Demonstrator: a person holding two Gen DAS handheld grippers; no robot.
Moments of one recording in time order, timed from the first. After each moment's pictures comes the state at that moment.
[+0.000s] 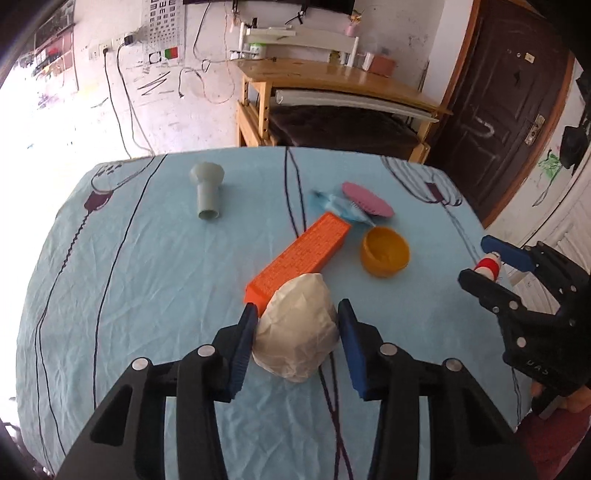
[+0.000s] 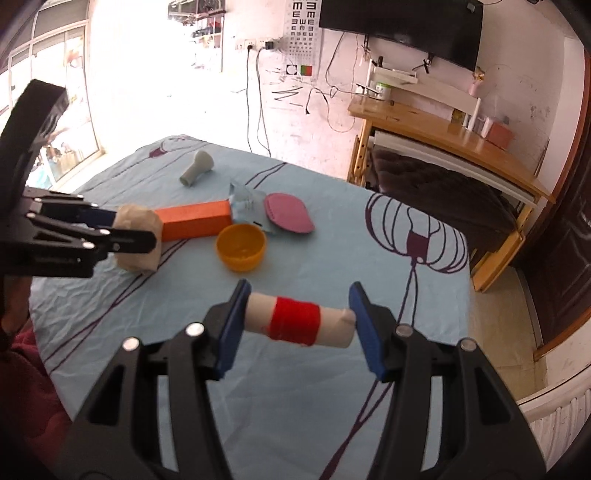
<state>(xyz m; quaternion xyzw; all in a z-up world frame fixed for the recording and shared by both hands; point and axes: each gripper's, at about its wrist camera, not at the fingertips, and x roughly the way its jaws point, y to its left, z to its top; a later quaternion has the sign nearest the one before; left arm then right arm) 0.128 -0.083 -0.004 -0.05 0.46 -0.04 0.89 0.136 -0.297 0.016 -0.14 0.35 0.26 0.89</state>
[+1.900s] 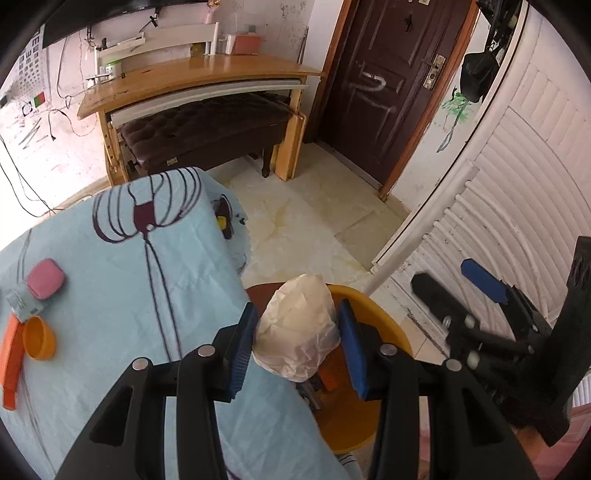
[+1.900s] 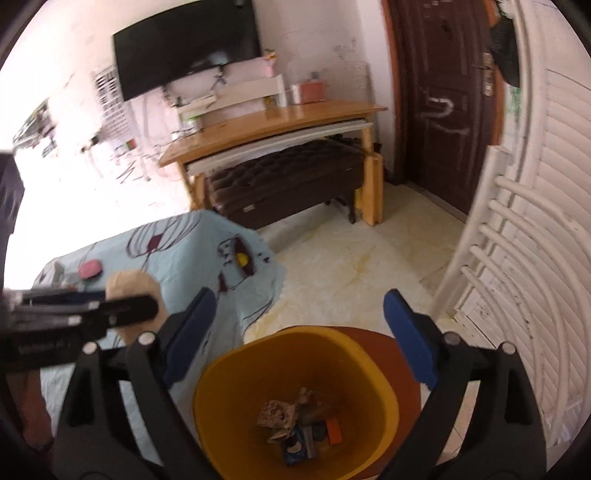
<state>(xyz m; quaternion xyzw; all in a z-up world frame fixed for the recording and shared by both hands) 0.160 -0.371 0.015 0.00 0.47 -0.22 0.85 0.105 -0.561 0.024 0.09 0.33 -0.03 0.94</state>
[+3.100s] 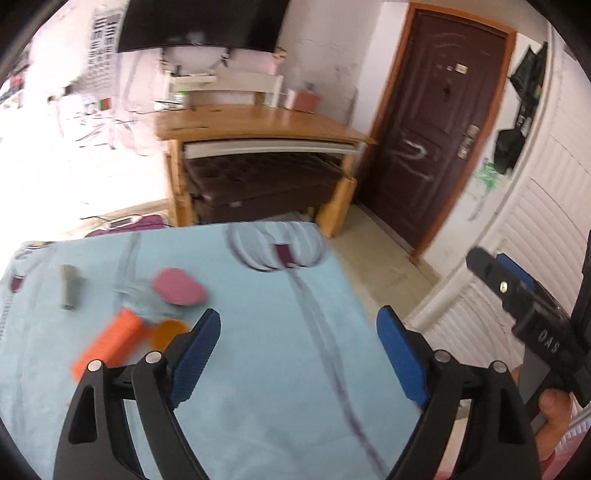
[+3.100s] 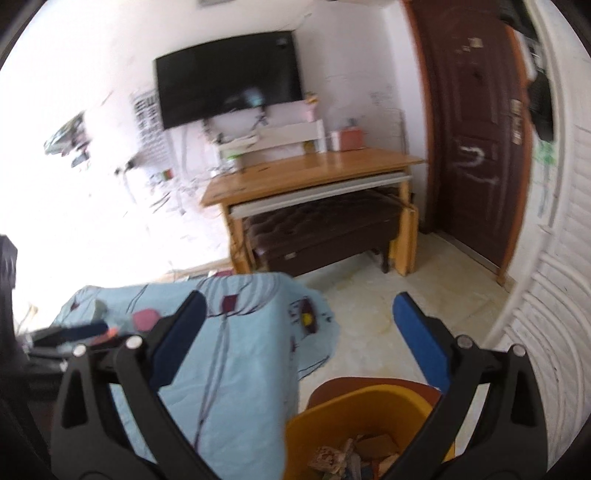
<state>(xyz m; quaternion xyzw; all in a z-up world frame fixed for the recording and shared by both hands) 0.147 -0.223 0.054 -0.06 0.38 -0.14 0.91 0.123 -0.463 0.083 0.05 0.25 0.05 0.97</state>
